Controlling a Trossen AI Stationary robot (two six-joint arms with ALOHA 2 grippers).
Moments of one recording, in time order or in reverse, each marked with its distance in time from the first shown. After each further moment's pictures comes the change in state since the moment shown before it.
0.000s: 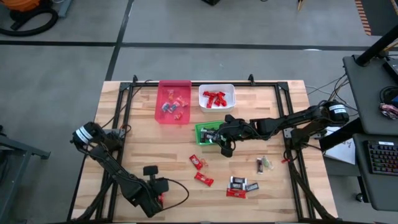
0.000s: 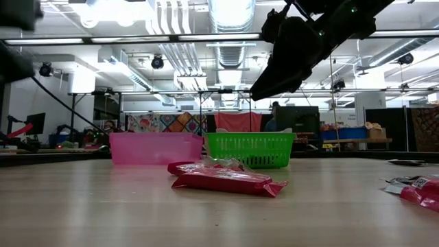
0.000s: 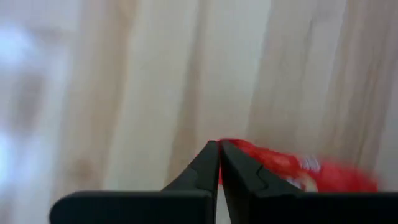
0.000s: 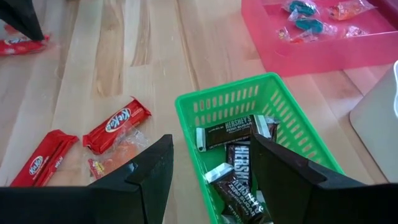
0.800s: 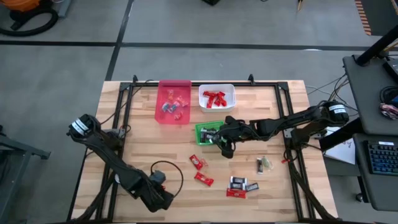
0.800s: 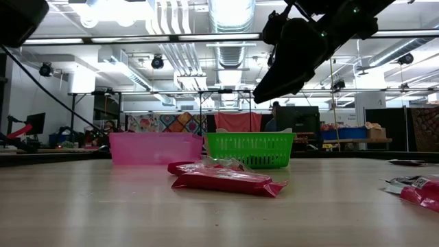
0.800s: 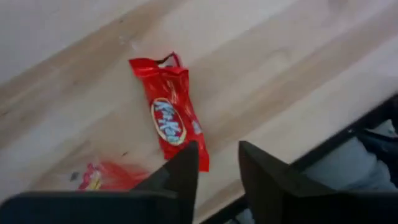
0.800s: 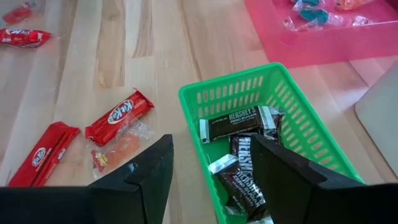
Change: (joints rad) left arm 0.072 -0.108 0.002 0.110 0.319 -0.852; right arm 0.011 0.003 -0.001 -0.022 0.000 0.013
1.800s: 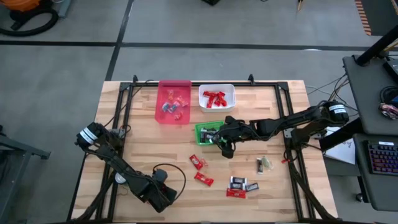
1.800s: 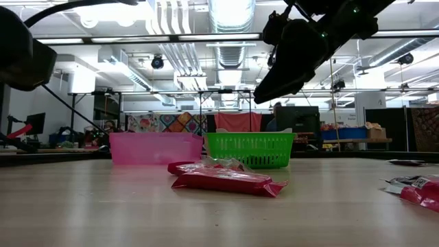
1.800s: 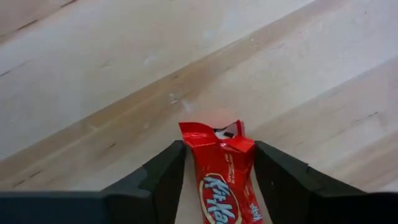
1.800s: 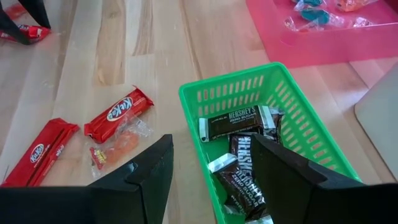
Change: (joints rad) left arm 0.013 0.161 0.002 -0.052 -0.082 -0.027; right arm 0.000 0.000 0.000 -0.004 0.000 -0.014
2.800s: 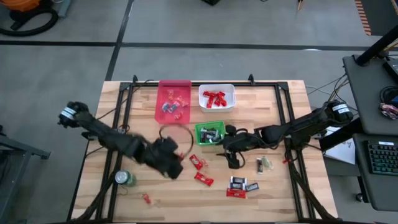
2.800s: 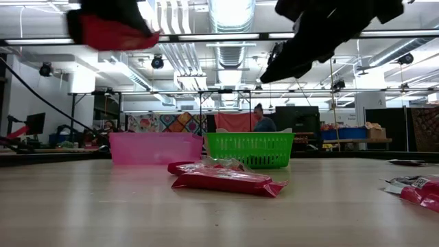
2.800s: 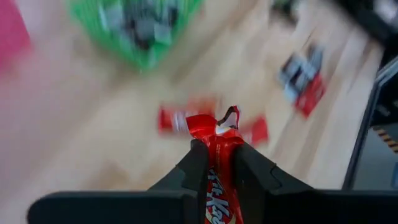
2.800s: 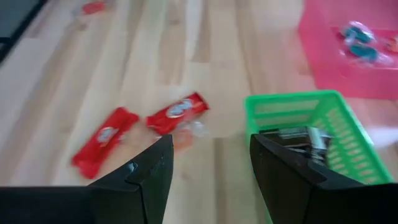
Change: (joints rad) left arm 0.303 -0.427 -0.003 0.076 -0.298 0.821; right arm 0.145 -0.052 -0.009 0.007 0.010 -0.057
